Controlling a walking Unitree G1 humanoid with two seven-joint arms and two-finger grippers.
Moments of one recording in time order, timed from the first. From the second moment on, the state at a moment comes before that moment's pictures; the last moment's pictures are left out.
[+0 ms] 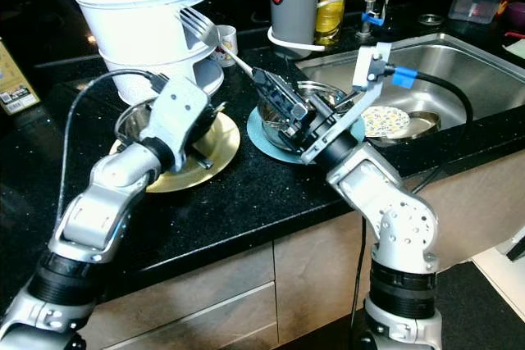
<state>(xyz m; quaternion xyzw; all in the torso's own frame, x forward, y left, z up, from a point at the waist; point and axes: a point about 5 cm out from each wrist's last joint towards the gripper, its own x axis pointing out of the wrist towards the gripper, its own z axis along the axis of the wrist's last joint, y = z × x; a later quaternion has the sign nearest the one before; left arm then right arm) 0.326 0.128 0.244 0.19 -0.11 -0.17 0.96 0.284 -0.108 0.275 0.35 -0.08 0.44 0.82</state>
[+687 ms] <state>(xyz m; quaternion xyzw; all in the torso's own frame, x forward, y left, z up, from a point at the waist) 0.311 0.149 0.310 0.10 -0.29 -0.07 0.95 0.284 -0.107 0.275 0.35 -0.08 0.44 0.82</state>
